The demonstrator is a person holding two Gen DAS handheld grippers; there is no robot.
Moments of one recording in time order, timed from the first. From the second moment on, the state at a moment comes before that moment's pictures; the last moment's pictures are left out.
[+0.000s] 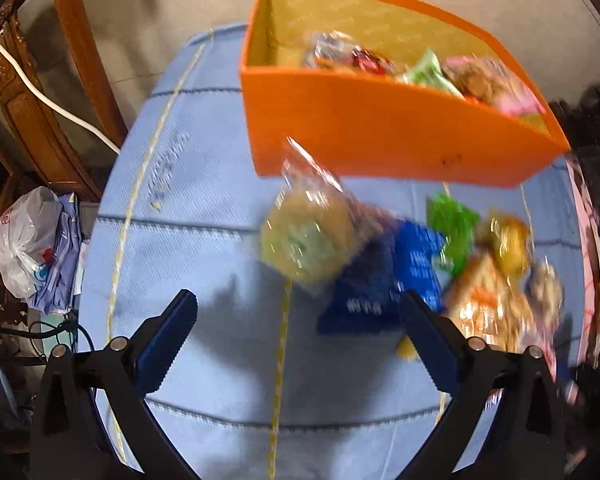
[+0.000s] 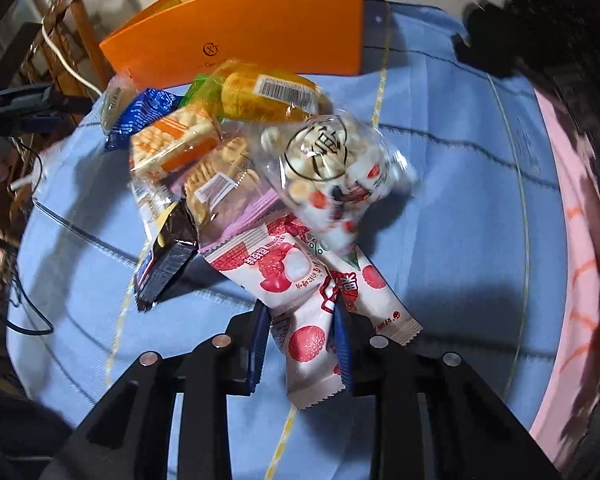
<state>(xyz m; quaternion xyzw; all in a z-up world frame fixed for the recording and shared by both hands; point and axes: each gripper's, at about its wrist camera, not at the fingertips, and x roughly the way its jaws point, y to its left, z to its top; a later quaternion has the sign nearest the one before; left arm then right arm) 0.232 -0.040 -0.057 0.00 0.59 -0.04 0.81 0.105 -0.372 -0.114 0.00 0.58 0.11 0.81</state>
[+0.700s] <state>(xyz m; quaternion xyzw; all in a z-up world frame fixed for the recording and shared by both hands) 0.278 -0.047 -0.112 0.03 0.62 -0.04 0.78 0.067 -0.383 -0.061 0.12 0.54 0.09 0.83</state>
